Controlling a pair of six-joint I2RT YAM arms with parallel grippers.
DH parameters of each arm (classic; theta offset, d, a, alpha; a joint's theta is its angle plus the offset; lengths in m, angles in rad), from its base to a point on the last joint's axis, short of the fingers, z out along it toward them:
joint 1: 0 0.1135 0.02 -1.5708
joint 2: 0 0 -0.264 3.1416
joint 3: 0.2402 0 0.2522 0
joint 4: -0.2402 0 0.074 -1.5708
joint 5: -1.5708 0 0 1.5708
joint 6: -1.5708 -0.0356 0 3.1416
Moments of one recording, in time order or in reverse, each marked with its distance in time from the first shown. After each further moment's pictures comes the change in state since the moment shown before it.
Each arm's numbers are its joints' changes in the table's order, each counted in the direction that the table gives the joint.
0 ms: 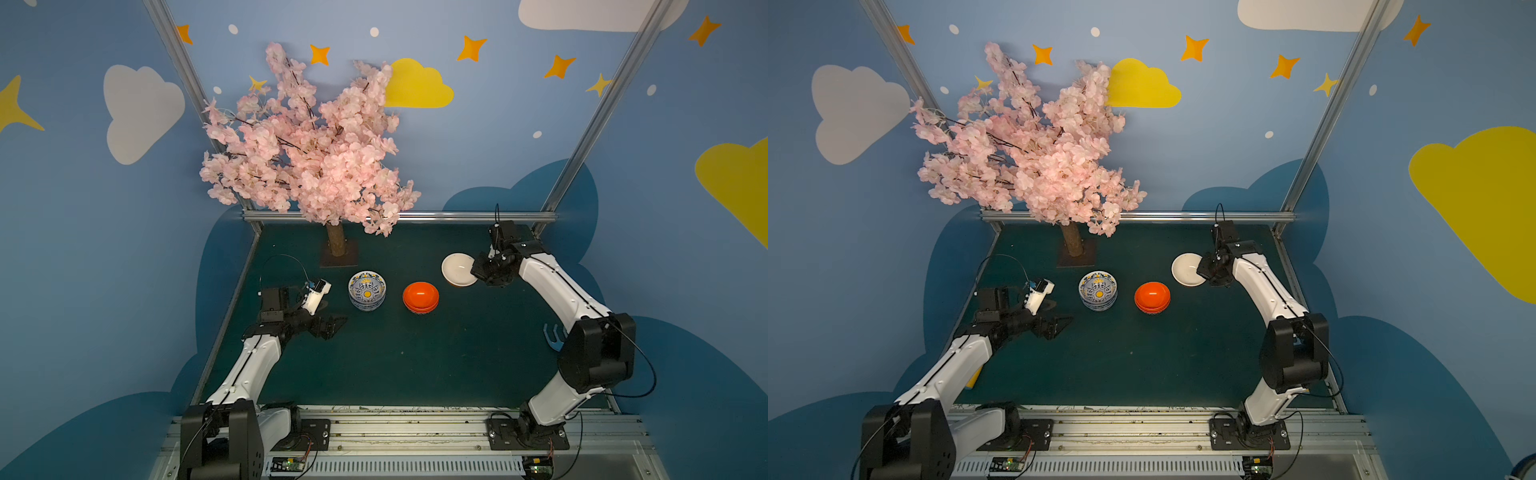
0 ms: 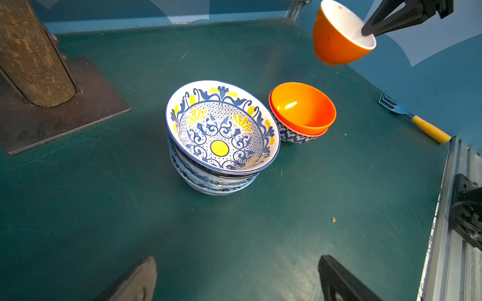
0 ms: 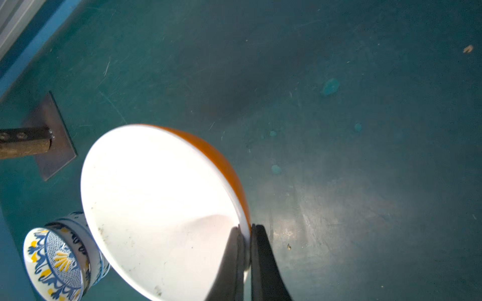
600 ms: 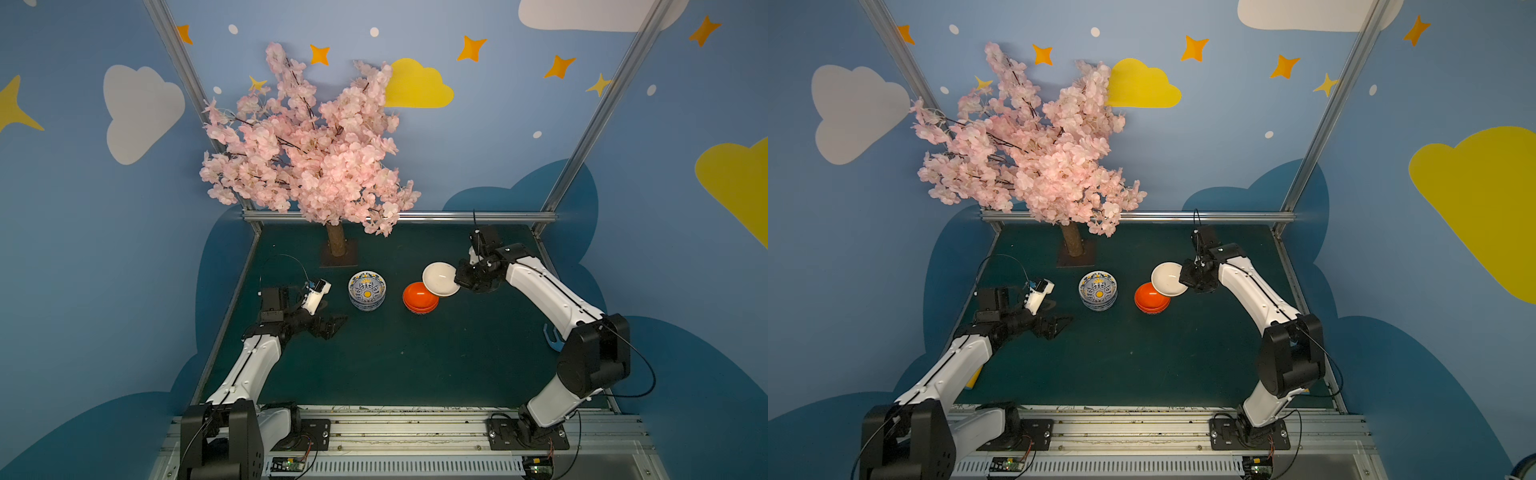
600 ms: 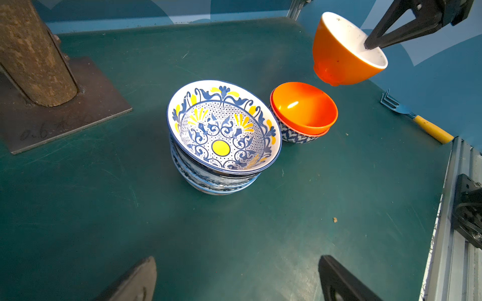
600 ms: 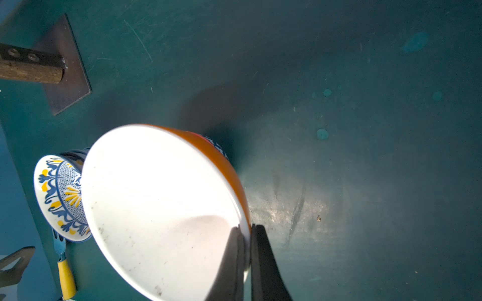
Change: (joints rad) left arm 0.000 0.000 0.000 0.001 0.006 0.000; right arm 0.125 -0.003 0.000 -0.033 0.053 0.020
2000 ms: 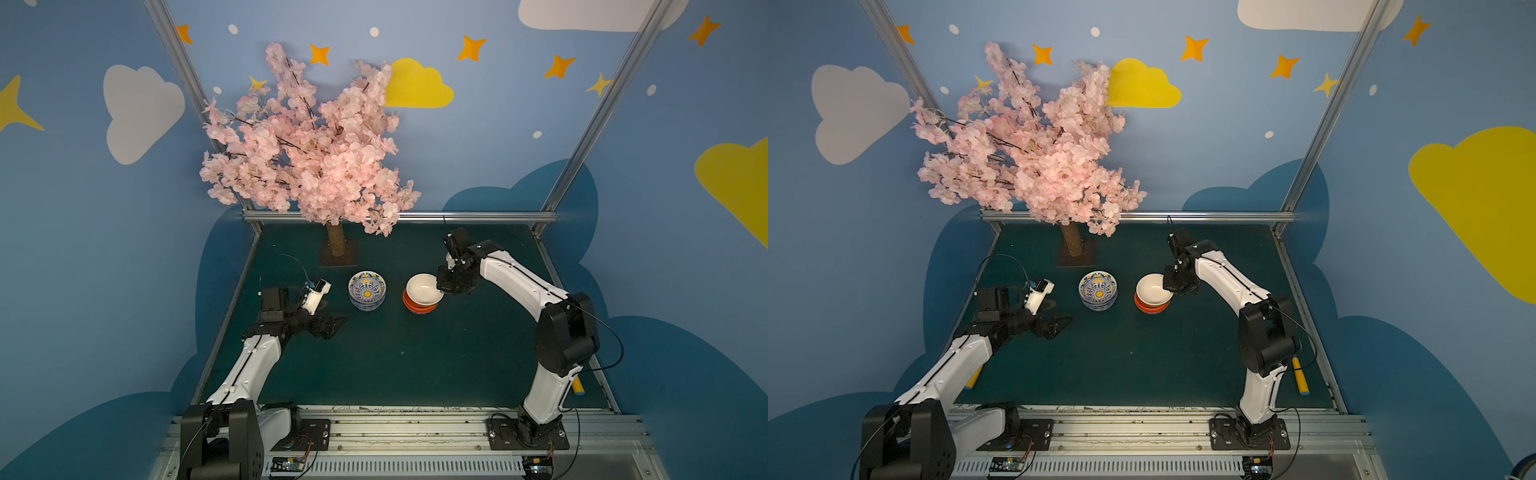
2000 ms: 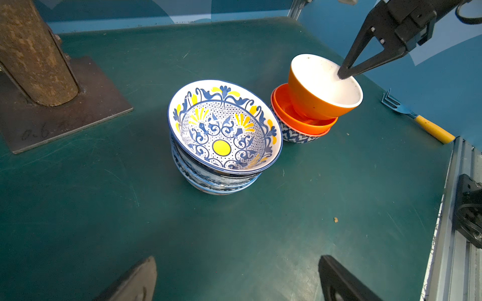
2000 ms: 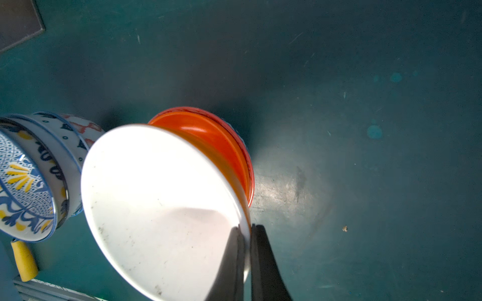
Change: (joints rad) left arm 0.000 0.000 0.000 0.000 0.002 0.000; right arm 0.106 0.188 0.114 -0.058 -0.001 0.050
